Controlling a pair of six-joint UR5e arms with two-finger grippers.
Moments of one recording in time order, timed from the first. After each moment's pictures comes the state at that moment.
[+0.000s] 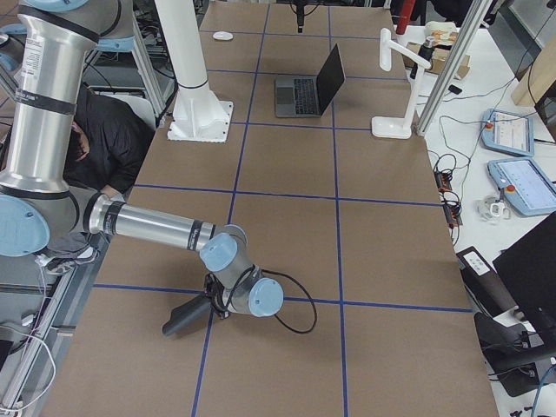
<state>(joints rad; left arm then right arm) -0.98 -1.58 -2.12 -1.54 -2.19 -0.85 1.44 -1.80 1.70 -2.39 2.50 -1.20</state>
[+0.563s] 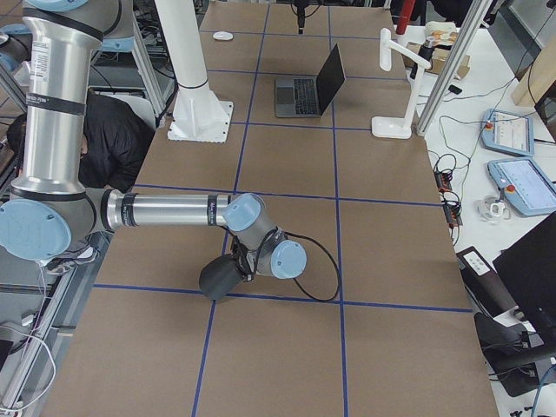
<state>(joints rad) -0.99 -1.58 -2.10 -1.54 -2.19 -0.84 1.42 -1.71 1.76 -2.47 2.66 -1.03</state>
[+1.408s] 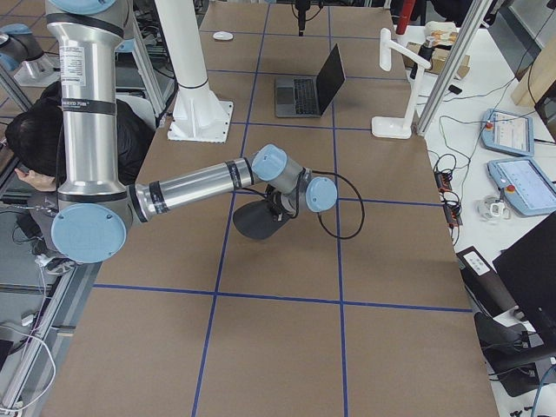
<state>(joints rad) -0.99 -1.58 -2.05 -1.54 -2.19 -0.76 1.20 -1.54 1.93 -2.47 2.86 -0.58</state>
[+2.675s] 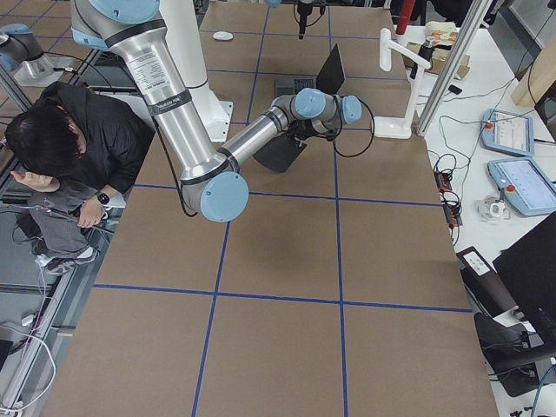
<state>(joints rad) -1.00 -1.58 -1.96 -1.55 -2.19 -0.66 0.89 -1.07 1.66 -2.22 2.87 0.05</state>
